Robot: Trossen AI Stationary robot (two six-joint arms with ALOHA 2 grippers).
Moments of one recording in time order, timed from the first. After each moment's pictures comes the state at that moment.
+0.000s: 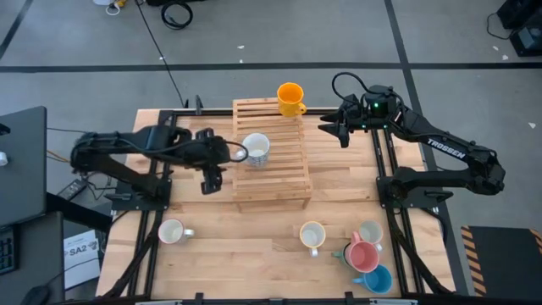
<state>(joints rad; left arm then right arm) -0.06 1.33 1.50 -1.21 -0.27 -0.15 -0.62 0.95 0.90 -0.30 -0.41 0.15</state>
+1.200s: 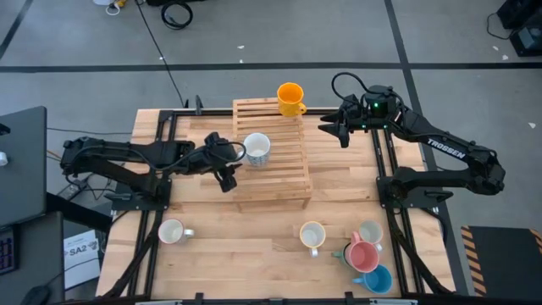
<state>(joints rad) -0.03 1.21 1.05 -0.60 -0.41 -0.20 -0.62 0.95 0.90 -0.31 -0.41 0.15</state>
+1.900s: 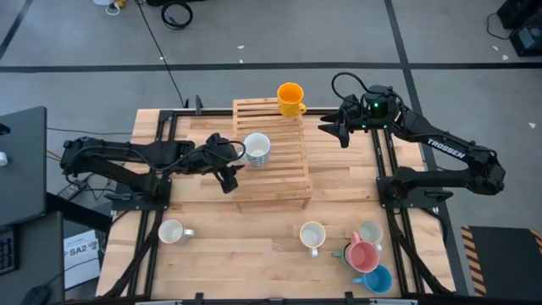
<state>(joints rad) -0.03 1.21 1.05 -0.56 -0.37 -0.23 -0.62 0.95 0.90 -0.31 -0.41 0.15</state>
